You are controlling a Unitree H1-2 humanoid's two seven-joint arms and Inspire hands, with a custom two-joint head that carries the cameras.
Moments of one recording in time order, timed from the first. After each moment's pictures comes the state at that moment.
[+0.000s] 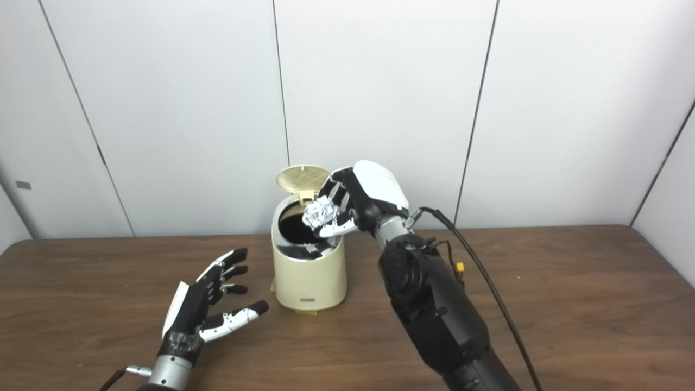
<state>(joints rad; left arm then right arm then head) -0.25 0.11 -0.05 0.24 0.15 -0.27 0.00 -0.74 -0.12 0.29 0.15 -0.74 0.35 0.11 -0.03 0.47</state>
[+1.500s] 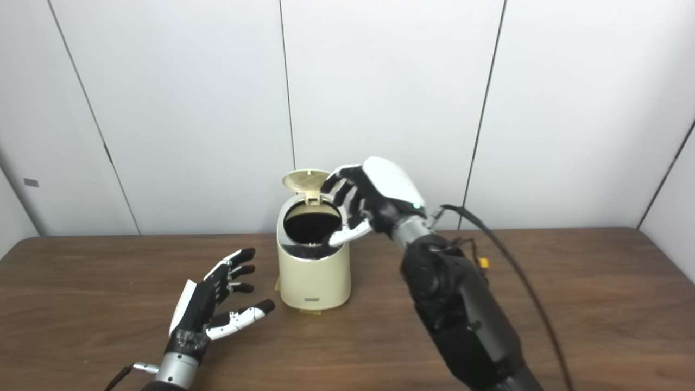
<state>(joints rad) -0.25 0.10 -0.05 0.24 0.16 -0.27 0.01 -0.65 -0.19 0.24 -0.13 -0.67 0.40 0.24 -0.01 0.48</state>
